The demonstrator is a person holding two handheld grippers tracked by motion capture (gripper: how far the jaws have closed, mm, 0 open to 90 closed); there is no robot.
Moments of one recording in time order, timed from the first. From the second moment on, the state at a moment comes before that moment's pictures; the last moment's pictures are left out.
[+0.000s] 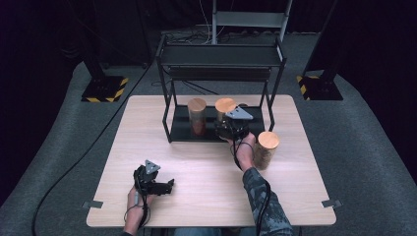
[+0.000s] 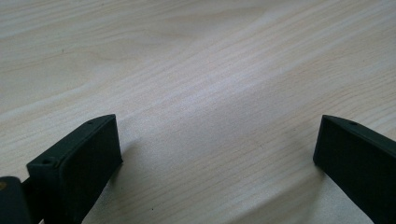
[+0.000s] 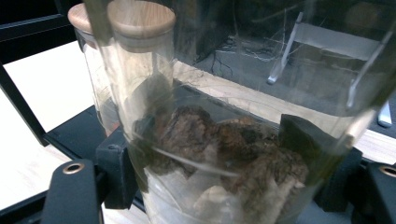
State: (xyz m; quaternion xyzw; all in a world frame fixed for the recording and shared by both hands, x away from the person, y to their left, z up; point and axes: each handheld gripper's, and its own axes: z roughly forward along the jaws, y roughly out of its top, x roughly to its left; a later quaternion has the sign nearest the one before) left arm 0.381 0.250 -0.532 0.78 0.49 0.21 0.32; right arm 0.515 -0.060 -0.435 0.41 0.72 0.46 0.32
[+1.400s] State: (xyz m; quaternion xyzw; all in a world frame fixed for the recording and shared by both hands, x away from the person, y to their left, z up) left arm 0.381 0.250 -0.532 0.78 0.49 0.21 0.32; right arm 0.539 -0.062 -0.443 0.42 0.72 0.44 0.32
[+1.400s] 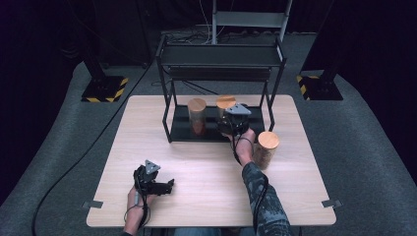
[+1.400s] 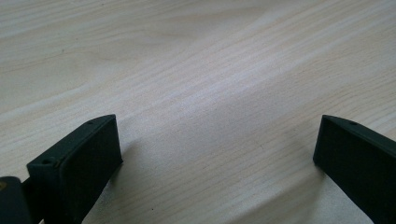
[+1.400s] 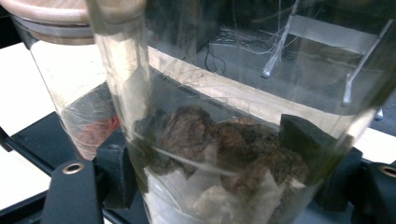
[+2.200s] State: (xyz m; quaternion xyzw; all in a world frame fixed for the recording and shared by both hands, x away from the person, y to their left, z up) left arm 0.381 0.250 -0.532 0.78 0.49 0.21 0.32; right arm 0.550 -0.058 -0.453 0.43 0.72 0.44 0.31
